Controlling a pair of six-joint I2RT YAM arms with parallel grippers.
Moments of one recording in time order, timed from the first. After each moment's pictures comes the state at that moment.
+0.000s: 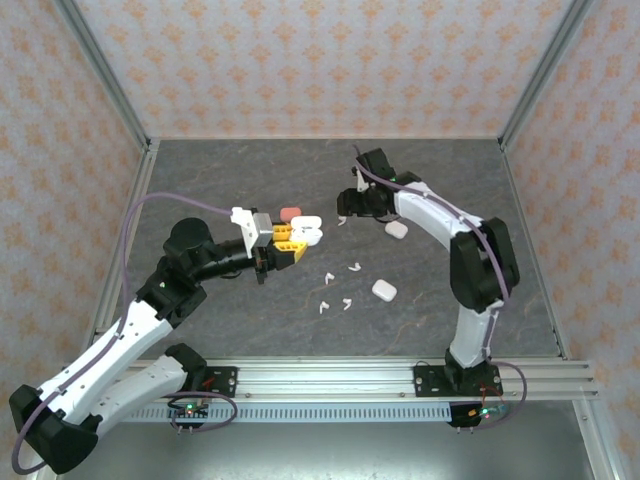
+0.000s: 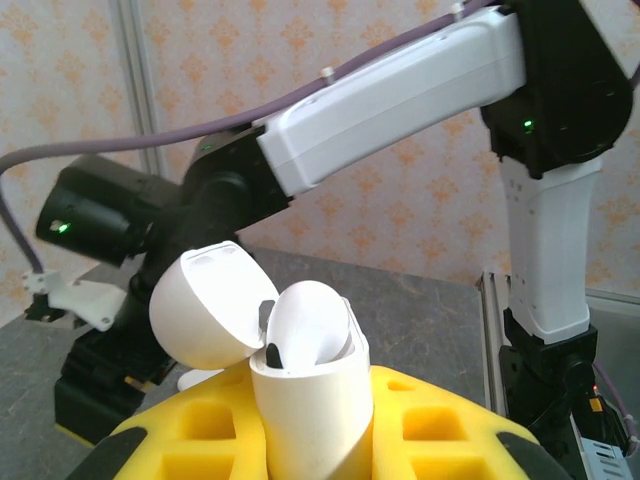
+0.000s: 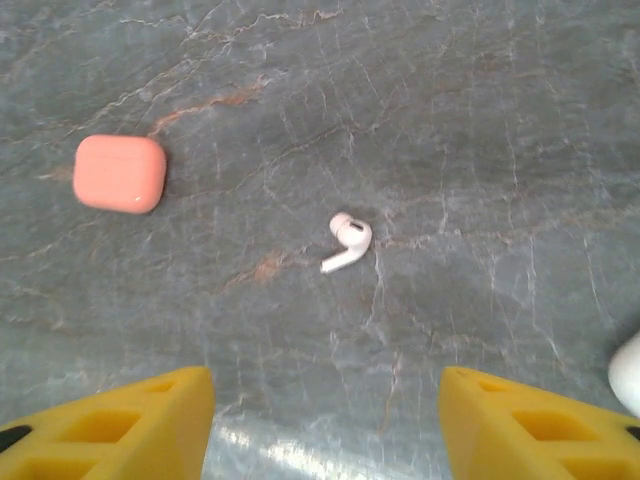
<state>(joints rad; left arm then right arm) -0.54 0.82 0.77 0.02 0.65 0.00 0.46 1.90 1.49 -0.61 -0.12 0.35</state>
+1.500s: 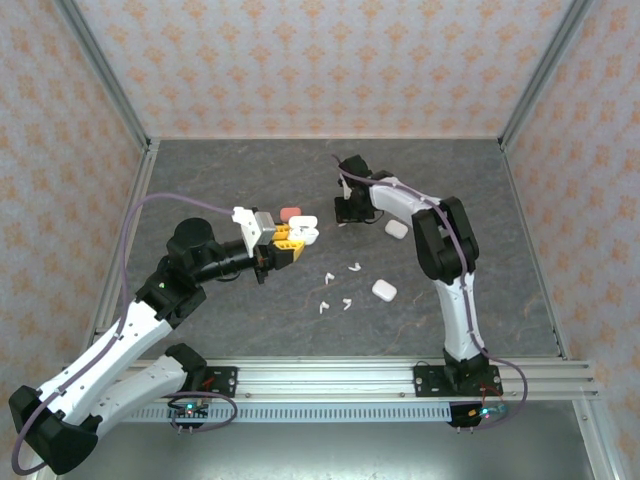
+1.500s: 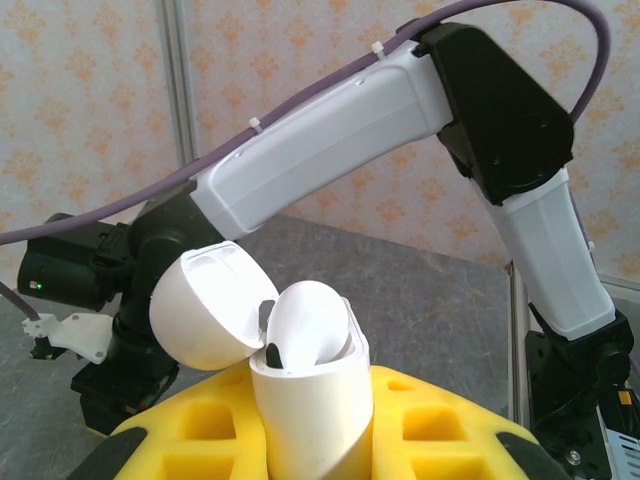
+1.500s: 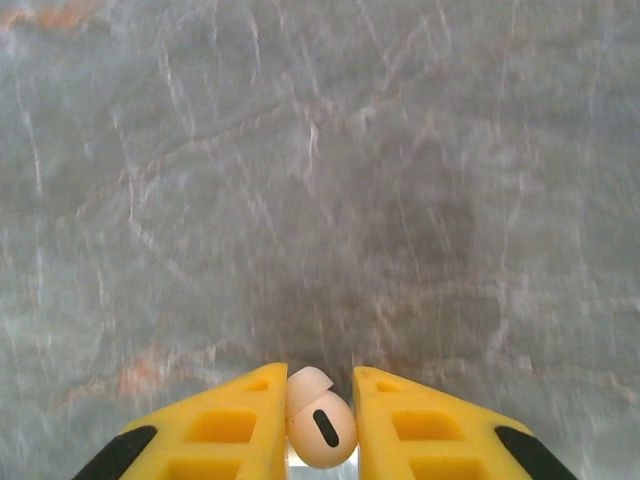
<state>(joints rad) -0.54 0.82 0.77 -0.05 0.57 0.01 0.47 2.14 1.61 -0.64 -0.12 0.27</state>
